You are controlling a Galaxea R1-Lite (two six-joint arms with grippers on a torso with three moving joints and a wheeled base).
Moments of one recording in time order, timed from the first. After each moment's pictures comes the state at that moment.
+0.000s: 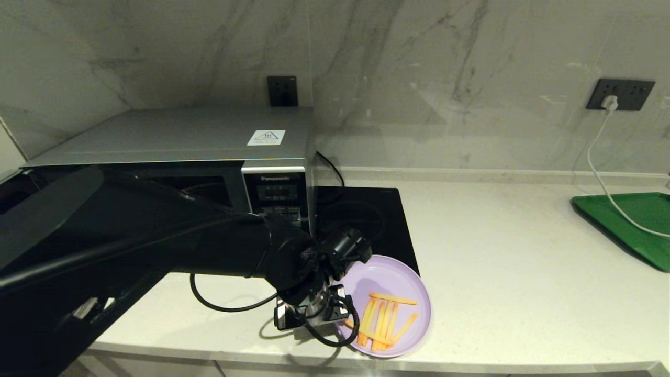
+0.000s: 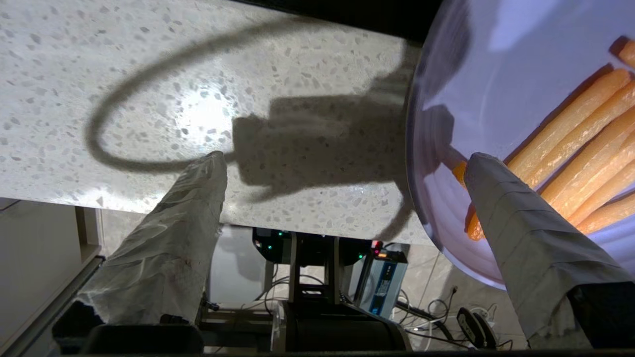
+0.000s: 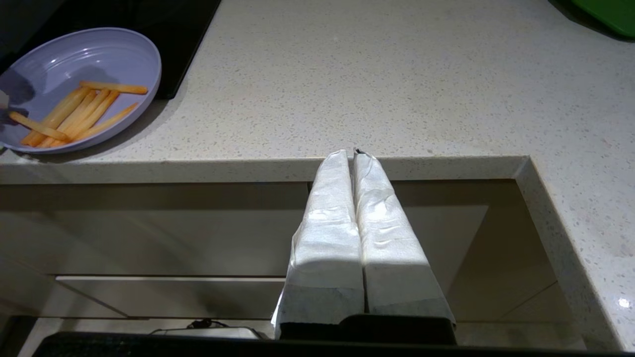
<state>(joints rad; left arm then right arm) -0.80 2.14 -1.45 0.53 0.26 -0.89 0.00 0.00 -0.11 0.26 -0.04 0.10</state>
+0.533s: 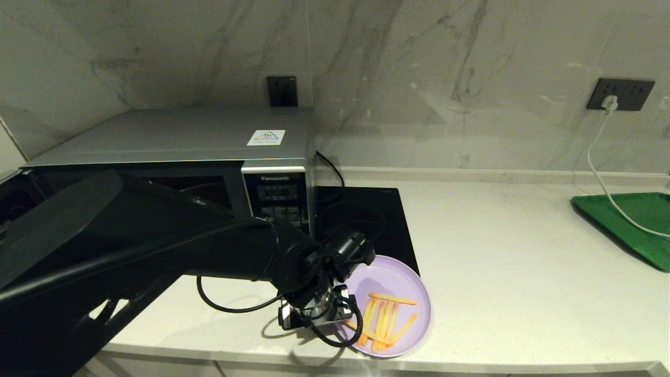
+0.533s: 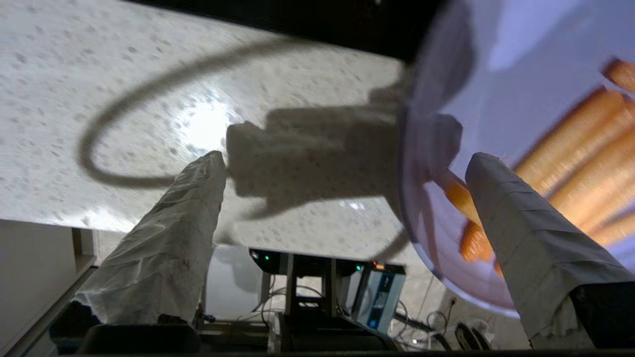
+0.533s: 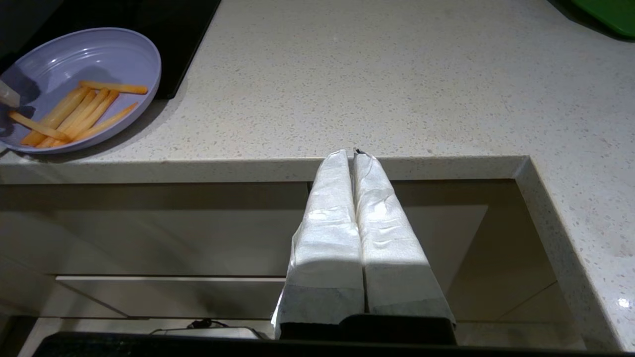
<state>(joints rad) -0.80 2.16 -1.45 0.49 0.28 -0.89 0.00 0.00 -0.11 0.26 -0.04 0.10</state>
